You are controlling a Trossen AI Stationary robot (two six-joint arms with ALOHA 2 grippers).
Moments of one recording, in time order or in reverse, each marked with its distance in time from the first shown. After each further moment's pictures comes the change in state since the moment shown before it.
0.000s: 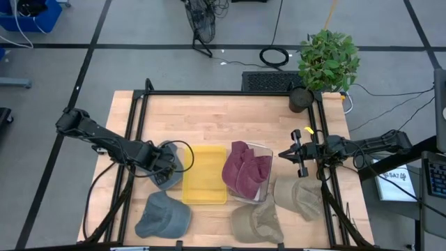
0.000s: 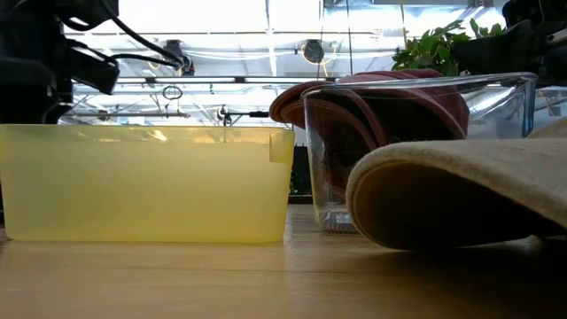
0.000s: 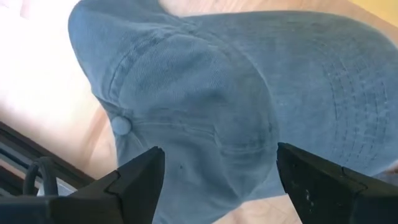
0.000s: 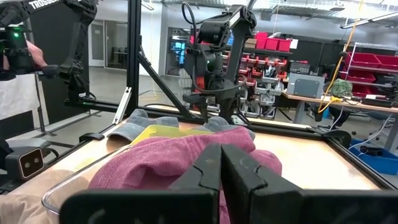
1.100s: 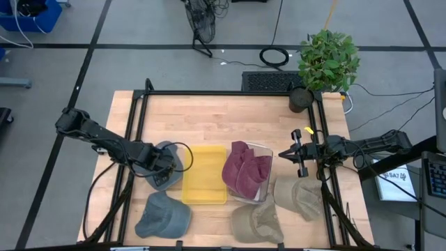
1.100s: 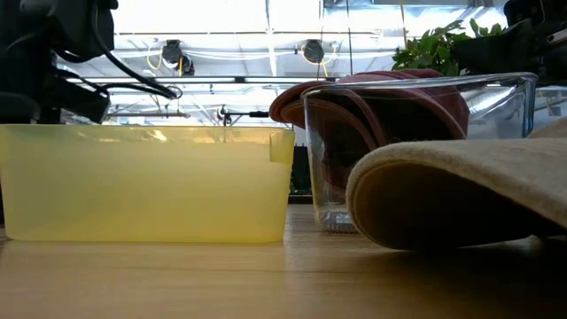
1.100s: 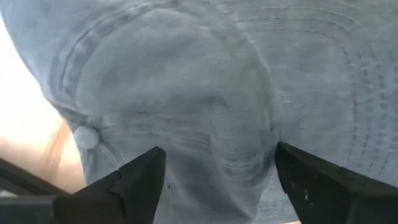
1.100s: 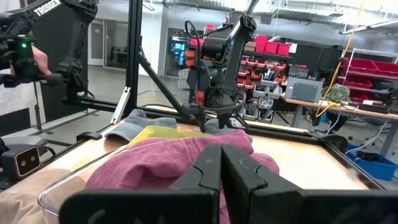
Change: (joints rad) left arm 0.027 -0.002 -0.144 0.136 0.072 0.054; right arm 0.000 0.000 0.000 0.007 0.000 -0.028
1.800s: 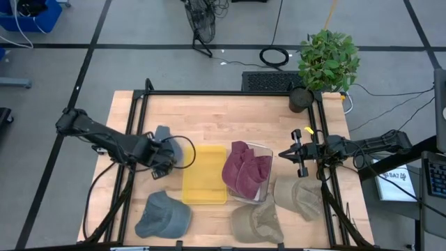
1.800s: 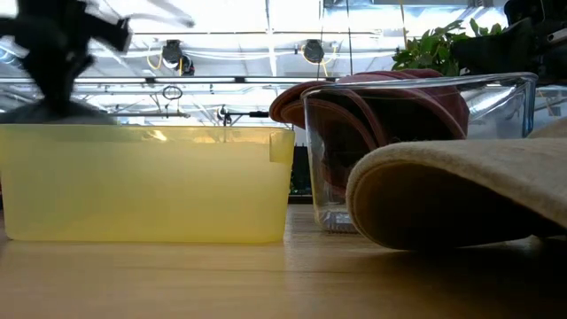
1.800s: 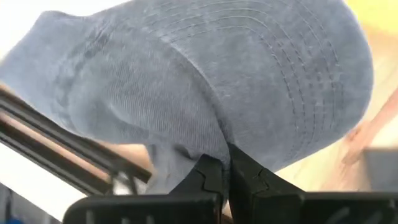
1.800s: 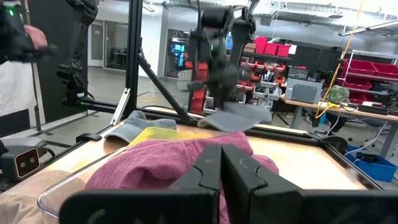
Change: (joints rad) left arm 0.000 0.003 0.347 -0.370 -0.182 0.105; right arm 0.000 0.000 0.000 0.006 0.000 0.000
